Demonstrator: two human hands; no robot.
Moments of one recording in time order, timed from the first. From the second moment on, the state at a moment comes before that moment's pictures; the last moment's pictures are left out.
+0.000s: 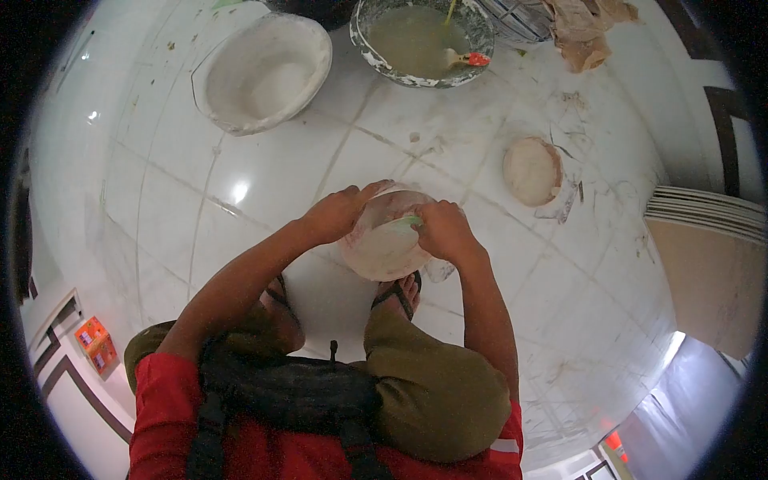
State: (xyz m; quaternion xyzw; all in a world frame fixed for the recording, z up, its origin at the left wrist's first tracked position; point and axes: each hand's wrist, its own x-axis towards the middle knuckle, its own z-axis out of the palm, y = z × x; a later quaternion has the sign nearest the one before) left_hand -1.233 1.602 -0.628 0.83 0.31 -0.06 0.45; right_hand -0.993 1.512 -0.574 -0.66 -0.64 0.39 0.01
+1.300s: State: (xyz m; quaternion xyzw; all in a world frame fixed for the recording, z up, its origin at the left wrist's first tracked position) left_hand -1.233 1.593 -0.621 0.83 0.34 -0.09 0.43; right_hand -1.003 1.502 -0.568 -0.65 -0.65 0.38 -0.02
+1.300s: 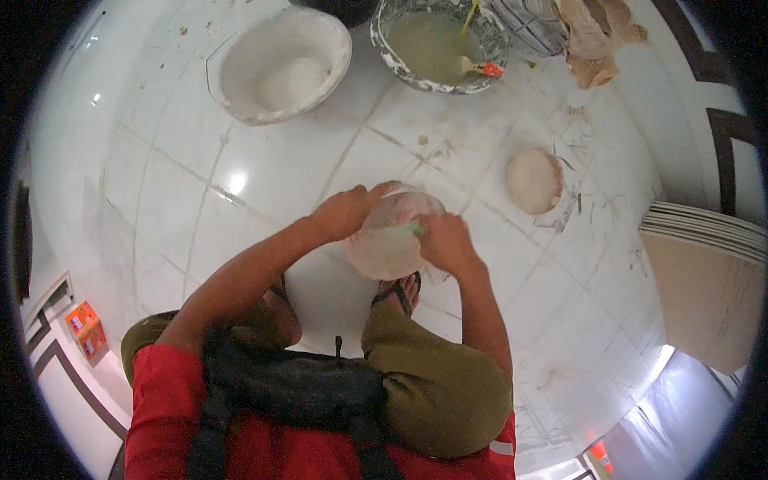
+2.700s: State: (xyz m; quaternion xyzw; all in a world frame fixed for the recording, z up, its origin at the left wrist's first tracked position) left_hand -1.232 1.595 -0.609 0.84 0.34 -0.11 0.42; right_hand -1.017 1.488 -0.589 -0.59 -0.67 0.45 0.03
